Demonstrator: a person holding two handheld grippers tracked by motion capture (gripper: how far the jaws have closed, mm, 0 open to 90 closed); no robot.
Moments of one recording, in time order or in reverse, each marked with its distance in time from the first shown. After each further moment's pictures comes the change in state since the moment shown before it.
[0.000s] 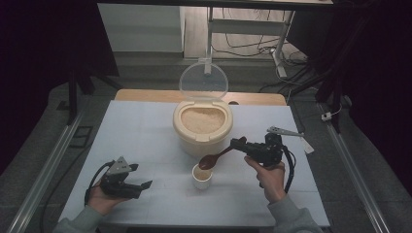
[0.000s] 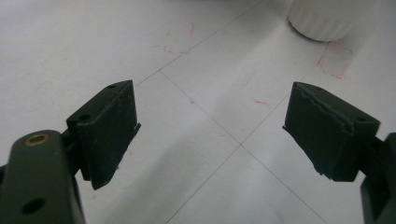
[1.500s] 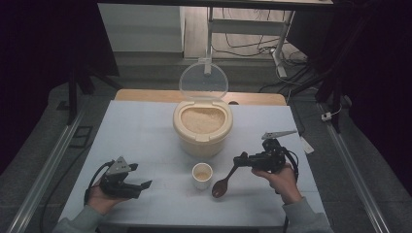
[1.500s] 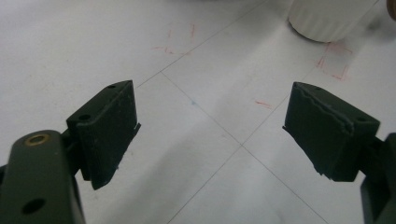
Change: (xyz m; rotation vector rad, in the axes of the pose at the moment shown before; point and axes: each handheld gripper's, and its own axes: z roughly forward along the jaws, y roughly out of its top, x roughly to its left) left arm 0.000 0.000 -0.001 -0.004 0.001 0.002; right arm -0.018 -0.009 -0.005 0.363 0.083 -0.046
